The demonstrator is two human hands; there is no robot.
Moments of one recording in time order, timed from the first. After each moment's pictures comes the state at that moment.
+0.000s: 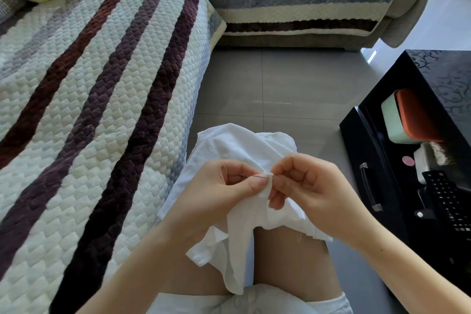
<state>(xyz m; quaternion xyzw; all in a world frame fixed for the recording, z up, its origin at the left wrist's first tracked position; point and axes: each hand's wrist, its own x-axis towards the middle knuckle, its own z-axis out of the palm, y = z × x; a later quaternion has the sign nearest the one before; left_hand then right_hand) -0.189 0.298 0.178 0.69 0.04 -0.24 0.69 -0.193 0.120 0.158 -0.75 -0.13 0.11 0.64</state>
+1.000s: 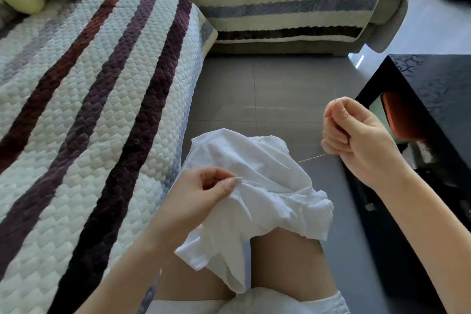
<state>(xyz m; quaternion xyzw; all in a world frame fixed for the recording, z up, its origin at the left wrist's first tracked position) -0.191 0.316 0.162 0.76 0.06 -0.19 0.61 -0.134 0.062 0.174 -0.65 0.01 0.01 0.76</state>
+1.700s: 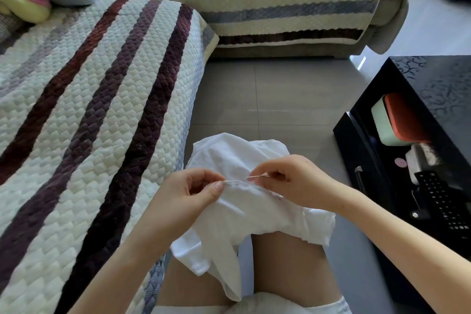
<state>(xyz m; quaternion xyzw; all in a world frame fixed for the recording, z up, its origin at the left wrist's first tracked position) -0.192 0.332 0.170 0.79 0.05 -0.15 0.59 -0.147 0.113 0.136 -0.90 -0.20 0.15 0.35</state>
